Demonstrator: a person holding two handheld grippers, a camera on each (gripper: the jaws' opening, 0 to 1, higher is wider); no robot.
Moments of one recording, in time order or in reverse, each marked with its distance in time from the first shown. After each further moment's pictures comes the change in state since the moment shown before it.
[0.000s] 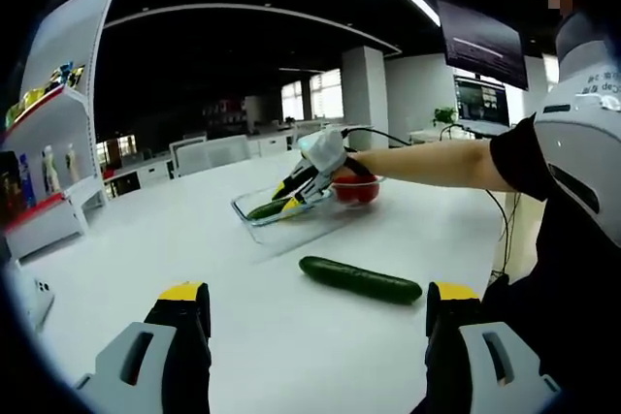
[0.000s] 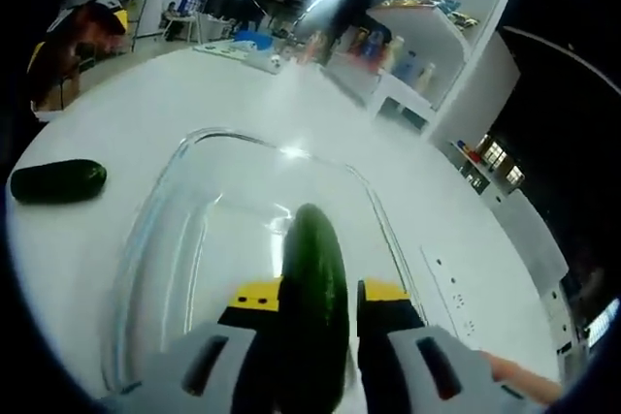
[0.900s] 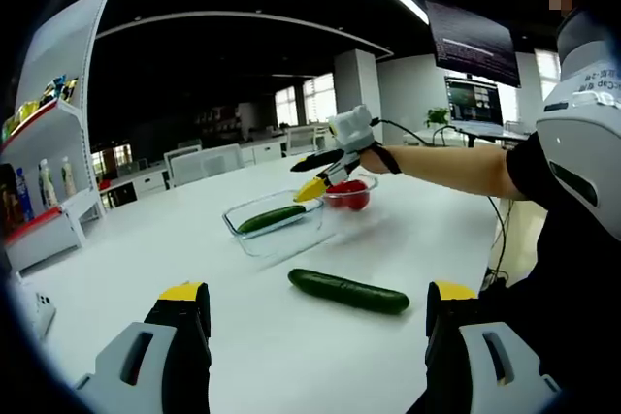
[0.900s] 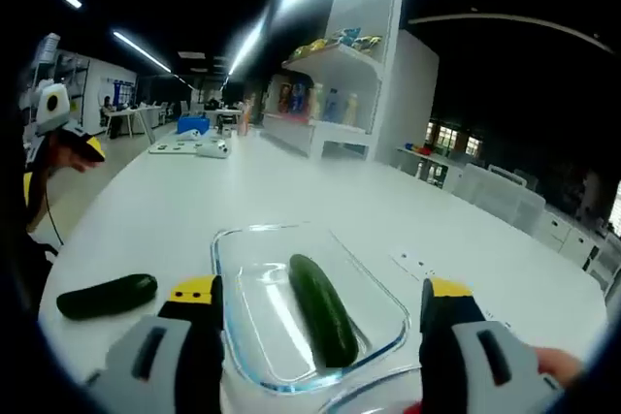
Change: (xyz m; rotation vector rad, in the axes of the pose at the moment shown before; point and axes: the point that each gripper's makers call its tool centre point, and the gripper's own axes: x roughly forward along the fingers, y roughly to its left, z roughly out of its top) left arm 0.000 -0.017 0.014 0.035 -0.022 -0.019; right arm -0.095 -0.018 0.016 0.373 -0.204 -0.153
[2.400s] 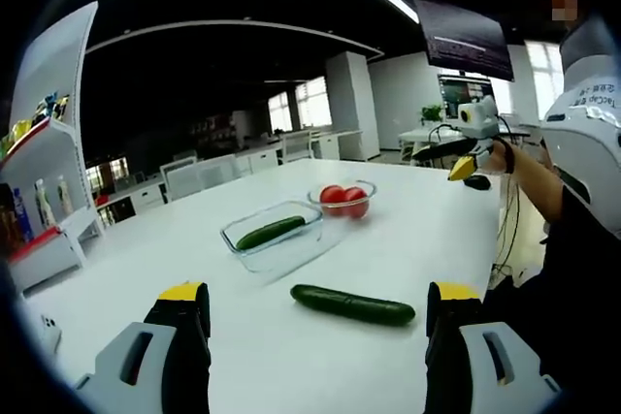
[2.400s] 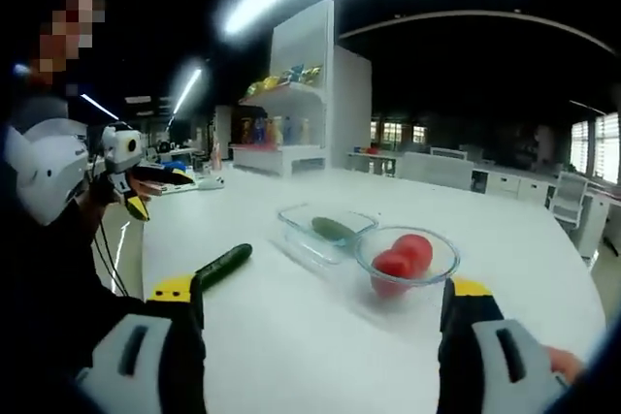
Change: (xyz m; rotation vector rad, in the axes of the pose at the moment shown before) left arm 0.011 -0.002 0.014 0.055 -0.015 -0.013; right arm -0.245 0.081 -0.028 0.219 -0.070 -0.235
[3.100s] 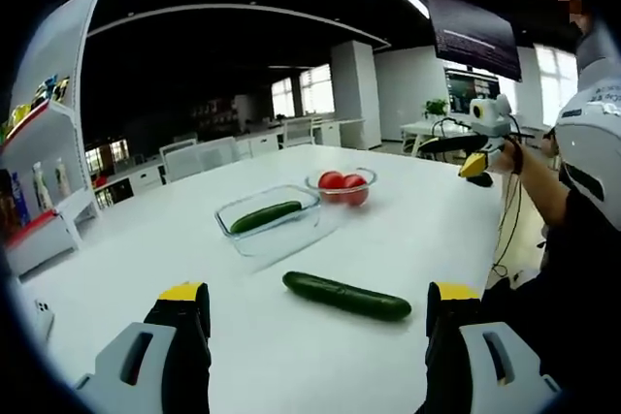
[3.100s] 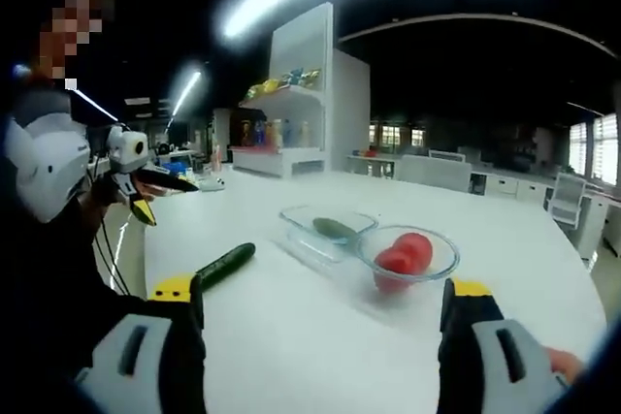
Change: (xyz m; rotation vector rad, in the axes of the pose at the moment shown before) left arm 0.011 -0.002 -0.015 -0.051 0.070 0.002; right arm 0.000 0.011 -0.001 -0.019 -0.008 0.013
